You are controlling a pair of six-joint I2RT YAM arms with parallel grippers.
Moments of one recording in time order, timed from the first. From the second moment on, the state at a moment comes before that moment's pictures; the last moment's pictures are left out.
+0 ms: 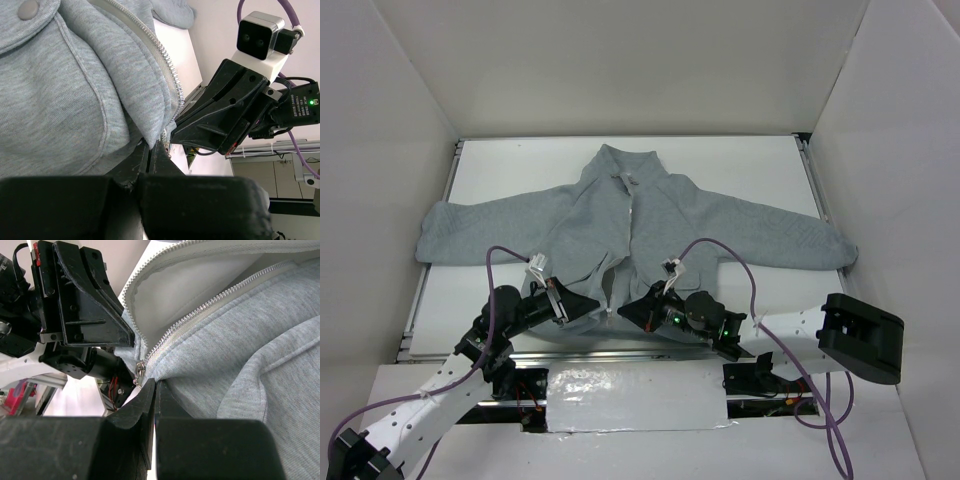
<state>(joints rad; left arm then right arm) -0.53 0.43 0.11 0.13 0.43 -0.97 1.14 1.23 0.24 0.87 0.09 0.82</state>
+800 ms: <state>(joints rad) -0.53 0.43 0.11 0.13 0.43 -0.97 1.13 1.23 0.27 0.86 0.09 0.82</state>
